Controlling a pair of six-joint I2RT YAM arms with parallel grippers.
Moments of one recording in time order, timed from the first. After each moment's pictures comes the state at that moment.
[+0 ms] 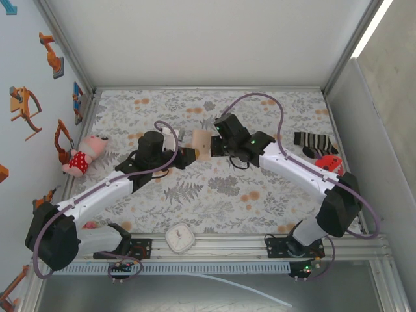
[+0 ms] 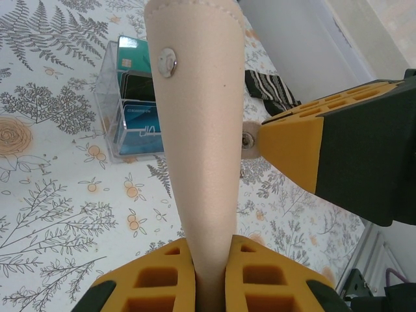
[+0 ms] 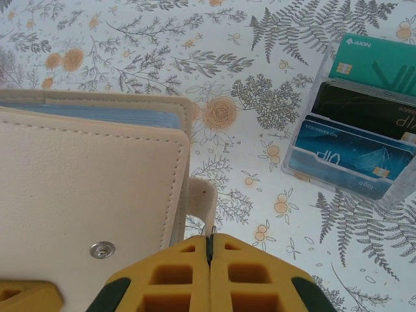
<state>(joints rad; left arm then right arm) -0.65 1.21 0.74 -0.02 0.37 -0.53 0.80 1.51 1.30 -0.62 0.11 0.56</state>
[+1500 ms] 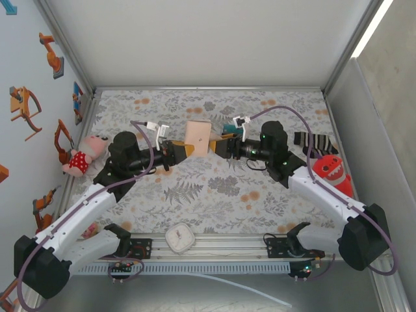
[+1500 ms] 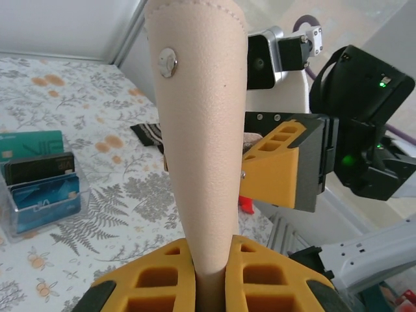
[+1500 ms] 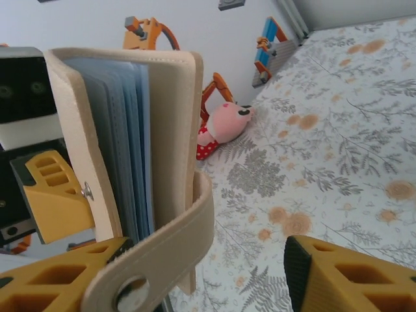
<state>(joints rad) -0.56 0.97 0.73 0.12 0.72 -0.54 0.58 1.19 0.83 0.18 -0.70 0.57</state>
